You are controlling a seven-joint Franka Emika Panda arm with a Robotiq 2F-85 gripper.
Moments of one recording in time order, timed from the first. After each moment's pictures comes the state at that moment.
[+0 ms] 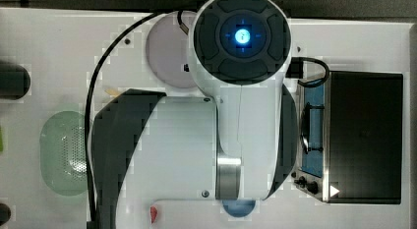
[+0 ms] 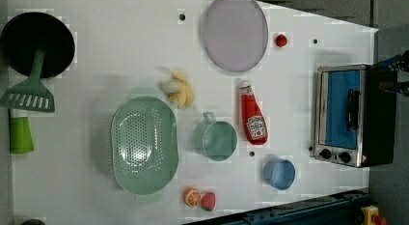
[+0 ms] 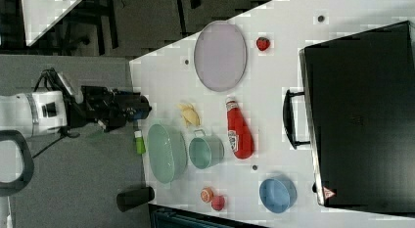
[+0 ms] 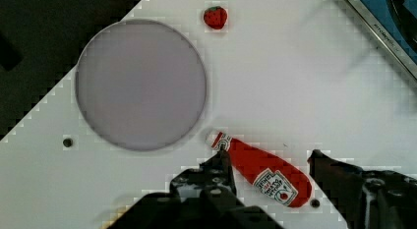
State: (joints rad) arm -0.02 -0.02 0.02 -1.75 -0.01 0.19 -0.01
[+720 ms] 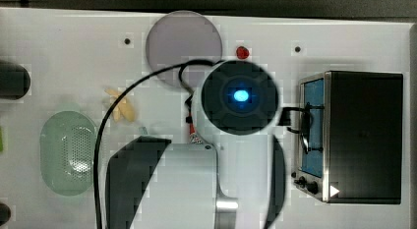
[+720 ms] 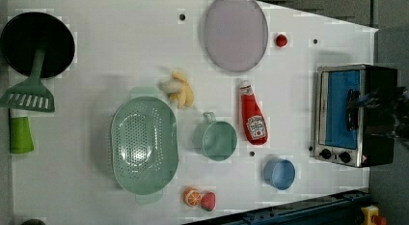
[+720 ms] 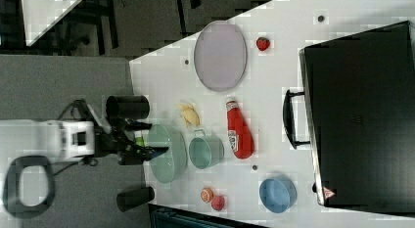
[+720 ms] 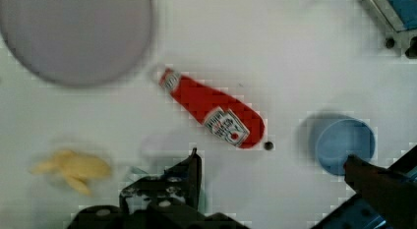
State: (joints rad) arm -0.11 -0.16 0.09 -2.01 0.03 0.17 -0.09
